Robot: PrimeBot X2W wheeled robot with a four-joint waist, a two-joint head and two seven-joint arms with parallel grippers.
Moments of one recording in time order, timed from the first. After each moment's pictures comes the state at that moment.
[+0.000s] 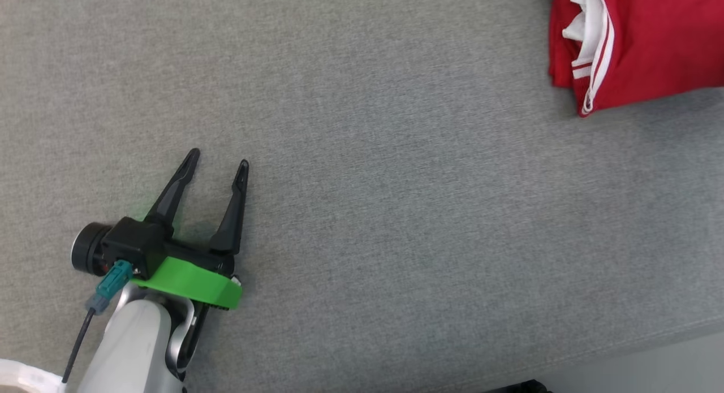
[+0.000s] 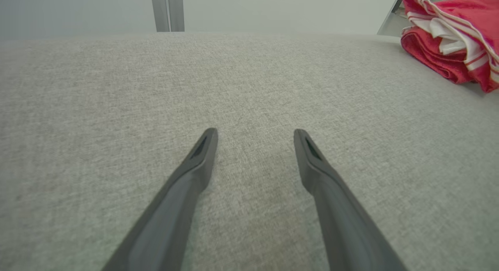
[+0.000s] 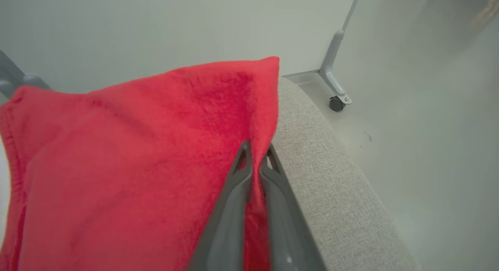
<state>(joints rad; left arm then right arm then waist) -0.30 0.23 -0.27 0.20 -0.31 -0.13 -0.26 -0.92 -0.59 0.14 0.75 0.61 0.13 0.04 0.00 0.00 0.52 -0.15</state>
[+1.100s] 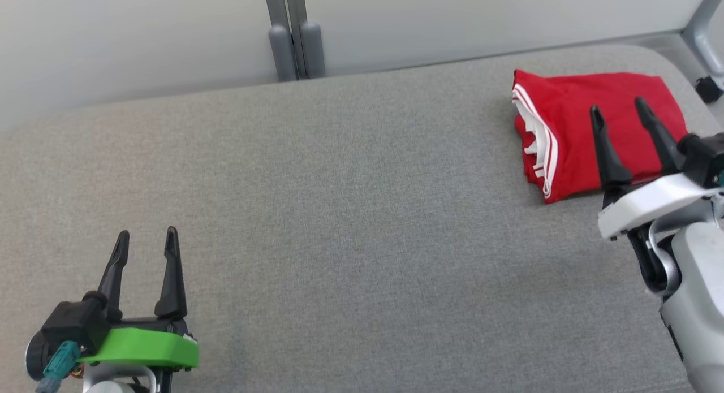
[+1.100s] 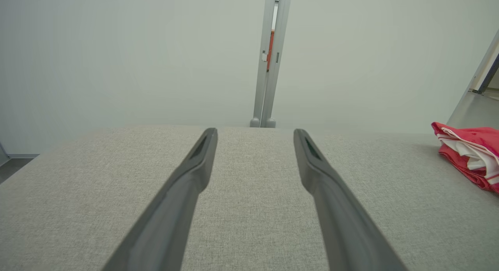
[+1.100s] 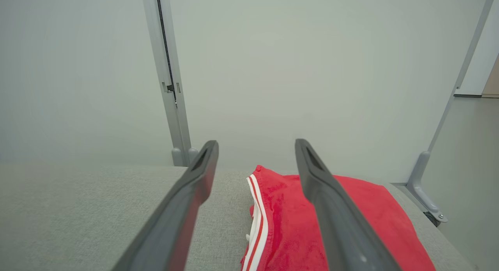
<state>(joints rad) -0.06 0.15 -0.02 0.15 -0.31 -0.09 -0.26 -0.49 -0.36 0.17 0.45 0.40 0.13 -0.26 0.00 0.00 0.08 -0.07</state>
